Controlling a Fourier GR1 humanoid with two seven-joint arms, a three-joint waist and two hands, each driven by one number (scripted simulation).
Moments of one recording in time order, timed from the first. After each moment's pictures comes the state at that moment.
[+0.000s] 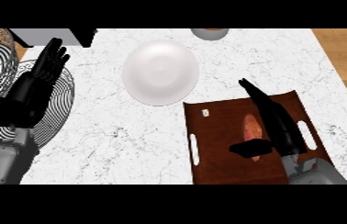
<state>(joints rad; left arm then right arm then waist) -0.26 0.47 -0.07 -1.58 0.23 0.11 0.07 -0.22 -0.50 0.48 -1.66 0.35 -0.24 0.36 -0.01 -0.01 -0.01</state>
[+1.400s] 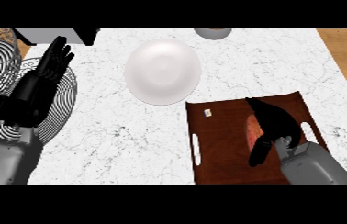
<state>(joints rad) -0.27 0.39 -0.02 -1.62 0.15 0.05 0.11 -0.33 -0.49 0.49 -1.57 0.42 0.34 0.92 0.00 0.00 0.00</state>
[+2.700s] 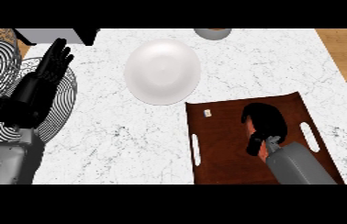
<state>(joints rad) -0.26 0.32 0.05 -1.62 0.09 -0.03 0.12 -0.30 -0.35 0.42 -1.28 0.81 0.15 0.59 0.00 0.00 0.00</state>
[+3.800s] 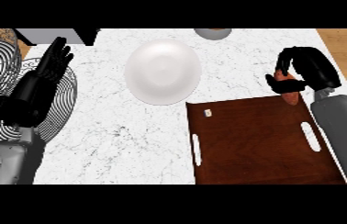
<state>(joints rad) -0.27 0.30 0.07 -1.62 0.07 -0.04 0.14 -0.59 -0.50 0.09 -1.02 0.64 -0.05 -0.13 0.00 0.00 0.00</state>
